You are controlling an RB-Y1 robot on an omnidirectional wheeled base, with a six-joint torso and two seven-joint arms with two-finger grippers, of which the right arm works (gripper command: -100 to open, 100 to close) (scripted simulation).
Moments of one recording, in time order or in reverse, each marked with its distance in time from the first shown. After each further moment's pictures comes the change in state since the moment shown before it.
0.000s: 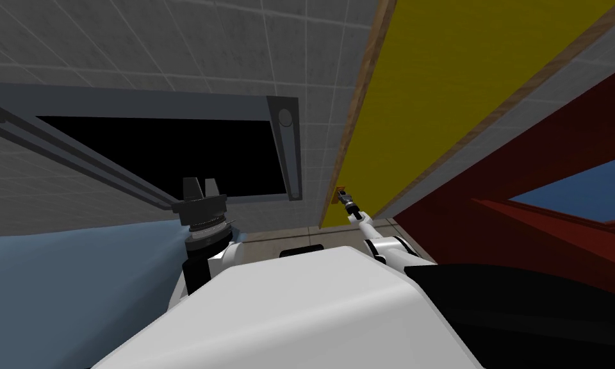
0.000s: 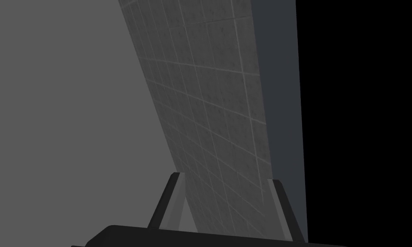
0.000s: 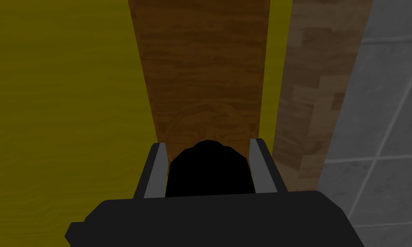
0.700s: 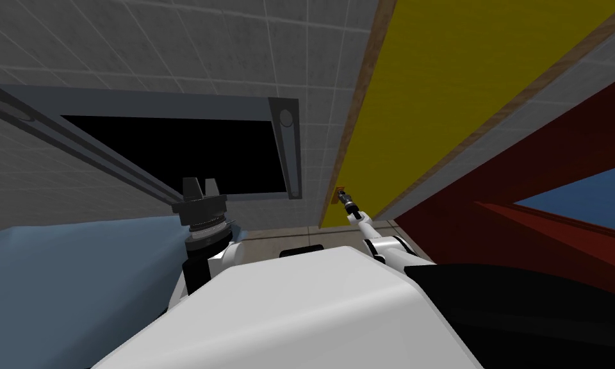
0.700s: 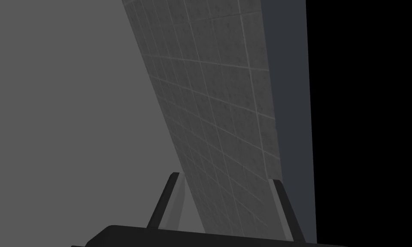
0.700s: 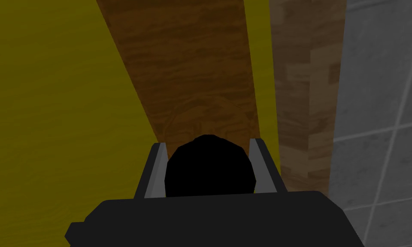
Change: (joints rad) arm -0.006 0.007 0.004 0.001 -0.031 0.006 -0.147
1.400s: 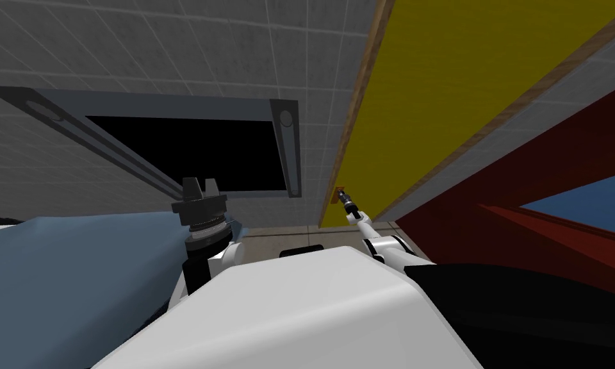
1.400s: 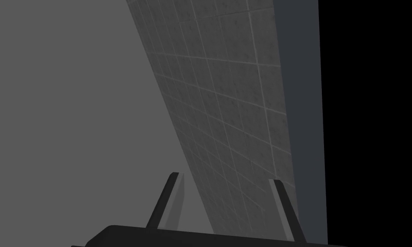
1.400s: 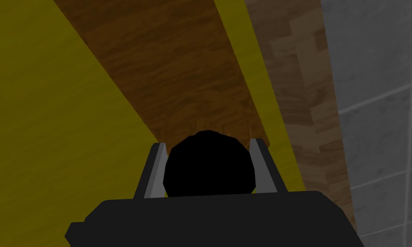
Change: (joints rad) arm -0.006 0.009 0.005 0.000 -0.039 0.007 -0.169
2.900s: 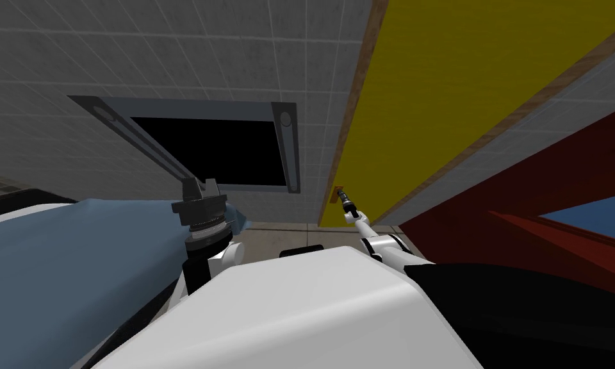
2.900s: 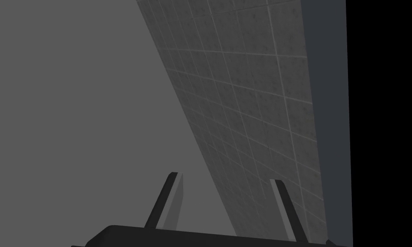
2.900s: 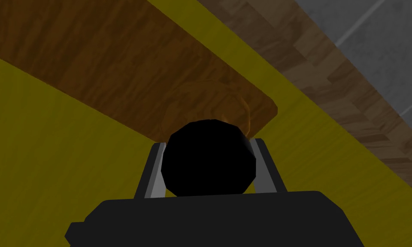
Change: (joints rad) arm -0.016 0.022 0.010 -0.003 -0.100 0.020 -0.368
